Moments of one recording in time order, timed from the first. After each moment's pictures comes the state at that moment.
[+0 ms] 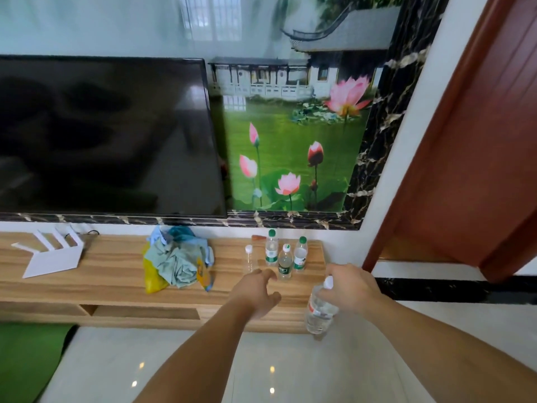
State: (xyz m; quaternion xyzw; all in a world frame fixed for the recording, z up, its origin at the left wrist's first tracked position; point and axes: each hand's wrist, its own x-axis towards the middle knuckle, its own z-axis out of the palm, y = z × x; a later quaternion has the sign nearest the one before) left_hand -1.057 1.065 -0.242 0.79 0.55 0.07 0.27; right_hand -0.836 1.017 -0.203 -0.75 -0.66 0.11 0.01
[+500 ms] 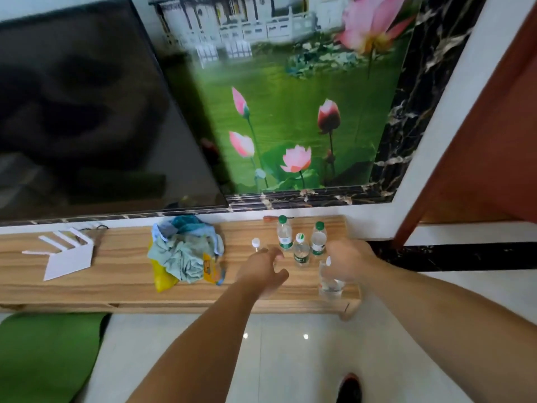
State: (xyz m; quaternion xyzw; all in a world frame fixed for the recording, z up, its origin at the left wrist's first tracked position) left_hand -1.000 1.209 -0.278 0.77 0.59 0.00 0.26; right_hand -0.786 1.193 -0.277 -0.71 -0.67 0.22 -0.07
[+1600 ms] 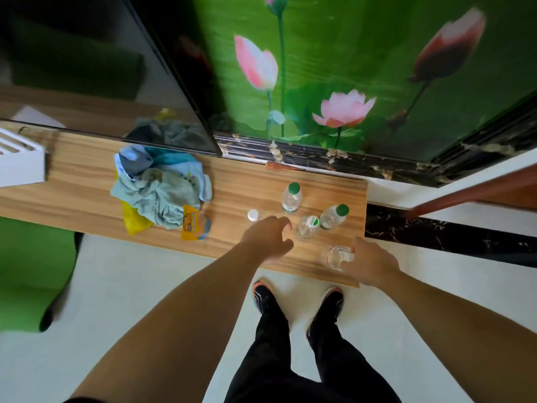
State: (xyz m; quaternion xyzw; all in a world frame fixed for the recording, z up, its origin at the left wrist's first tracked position) left_hand -0.983 1.378 -0.391 0.71 0.58 -0.10 0.40; right_hand -0.748 1.322 -0.418 -0.74 -0.57 0.33 -0.18
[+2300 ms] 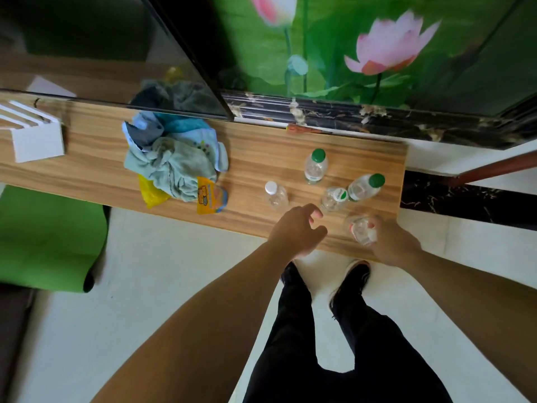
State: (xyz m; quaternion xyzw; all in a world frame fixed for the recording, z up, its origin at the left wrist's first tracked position) left_hand -0.965 1.353 -0.419 0.59 0.63 -0.02 0.50; right_hand -0.745 1.324 -0.495 -0.71 -0.56 0.39 -0.20
